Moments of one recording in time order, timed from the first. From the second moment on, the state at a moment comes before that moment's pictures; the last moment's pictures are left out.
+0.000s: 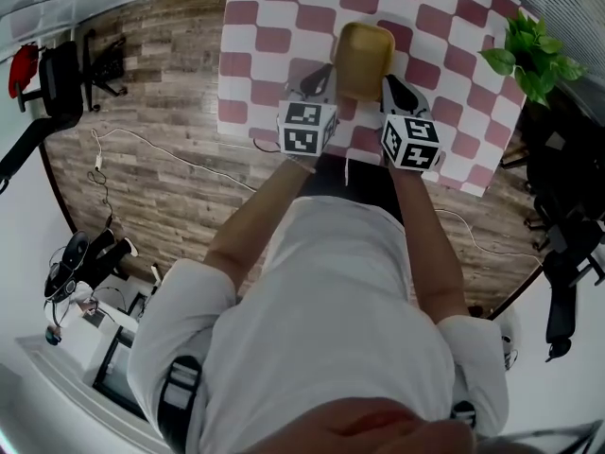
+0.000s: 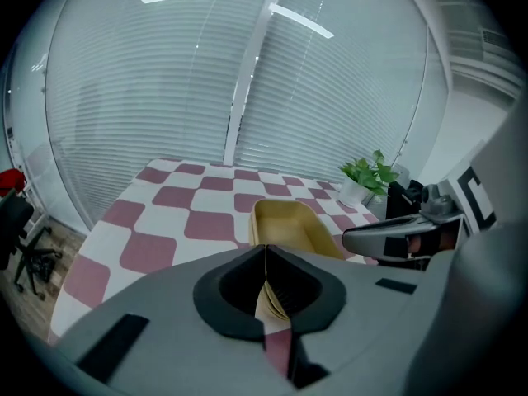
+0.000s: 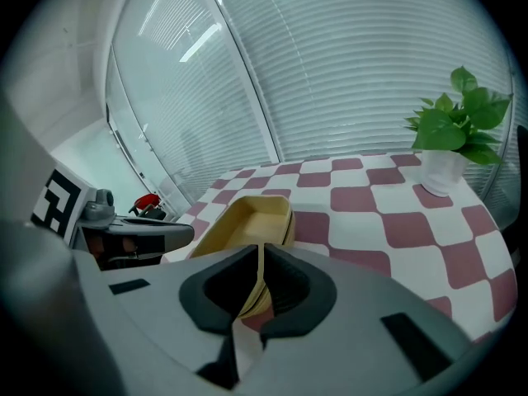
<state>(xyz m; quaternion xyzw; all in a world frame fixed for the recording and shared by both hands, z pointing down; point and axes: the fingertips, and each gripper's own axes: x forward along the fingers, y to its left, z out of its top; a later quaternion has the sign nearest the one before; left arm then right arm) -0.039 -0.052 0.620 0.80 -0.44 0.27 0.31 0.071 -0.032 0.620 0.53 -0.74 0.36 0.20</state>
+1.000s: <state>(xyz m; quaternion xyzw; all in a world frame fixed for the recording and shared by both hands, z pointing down) -0.015 -0.027 0.512 0.85 -0.41 0.20 0.26 0.099 -0.014 0.520 0.53 -0.79 0.25 0.18</state>
